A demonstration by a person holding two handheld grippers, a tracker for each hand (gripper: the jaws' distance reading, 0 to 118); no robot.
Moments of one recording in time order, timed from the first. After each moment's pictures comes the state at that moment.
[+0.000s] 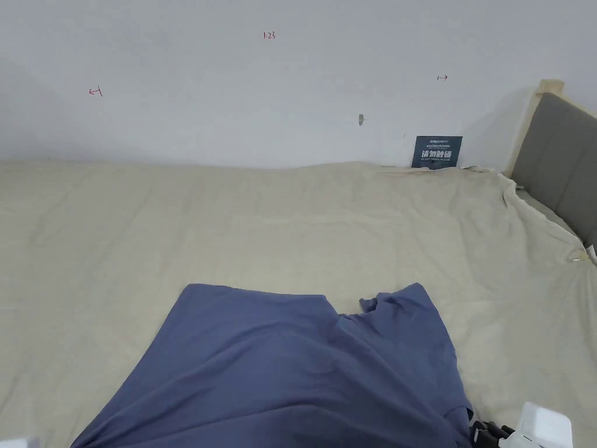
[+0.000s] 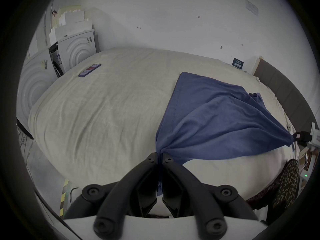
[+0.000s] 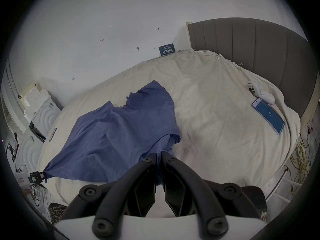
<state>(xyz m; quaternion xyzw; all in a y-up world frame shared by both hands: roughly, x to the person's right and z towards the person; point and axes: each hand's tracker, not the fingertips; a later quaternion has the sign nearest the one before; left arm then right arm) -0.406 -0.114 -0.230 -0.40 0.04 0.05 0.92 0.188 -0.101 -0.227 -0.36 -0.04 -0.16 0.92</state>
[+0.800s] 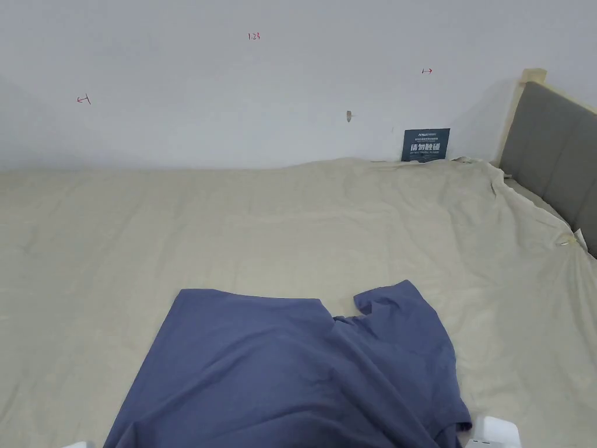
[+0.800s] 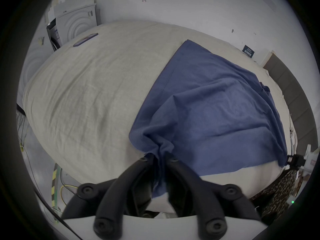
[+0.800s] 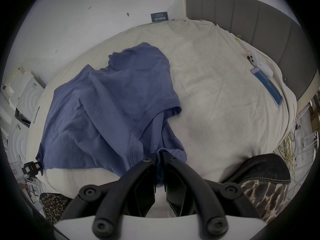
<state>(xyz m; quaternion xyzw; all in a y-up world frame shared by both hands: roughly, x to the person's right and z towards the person) -0.367 -0.165 -0.270 -0.49 0.05 0.12 0.86 0.159 -0.151 -0.242 -0.49 -0.08 -0.13 0.86</state>
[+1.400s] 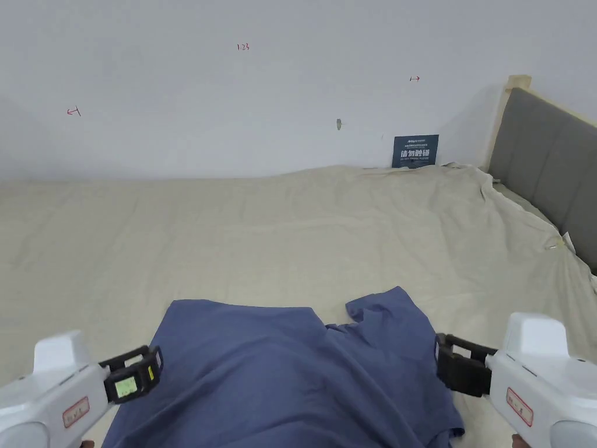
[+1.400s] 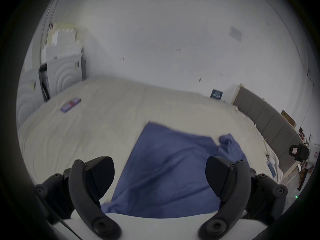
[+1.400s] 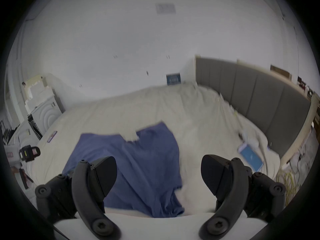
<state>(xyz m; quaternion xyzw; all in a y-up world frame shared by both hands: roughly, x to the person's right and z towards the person) -0.318 0.004 -0.294 -0.25 -0.02 0.08 0.96 0.156 0.025 -0.227 -0.22 -0.05 -0.05 0.97</state>
